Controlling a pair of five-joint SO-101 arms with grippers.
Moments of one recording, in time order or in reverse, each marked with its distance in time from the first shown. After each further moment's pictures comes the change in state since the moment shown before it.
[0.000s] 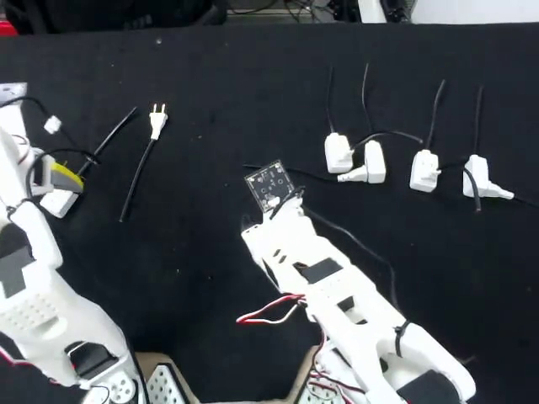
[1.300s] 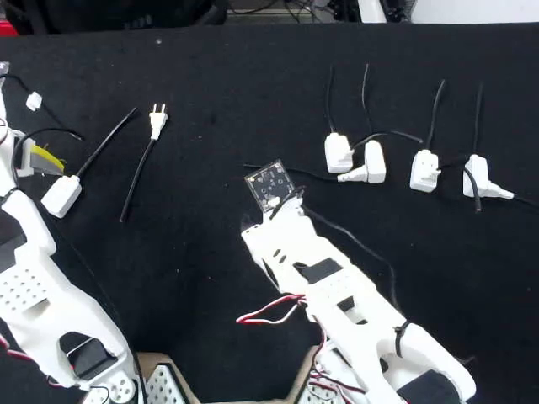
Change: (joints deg) left arm -1.6 10.3 -21.7 7.6 -3.3; right arm 0.0 0.0 0.0 0.0 0.0
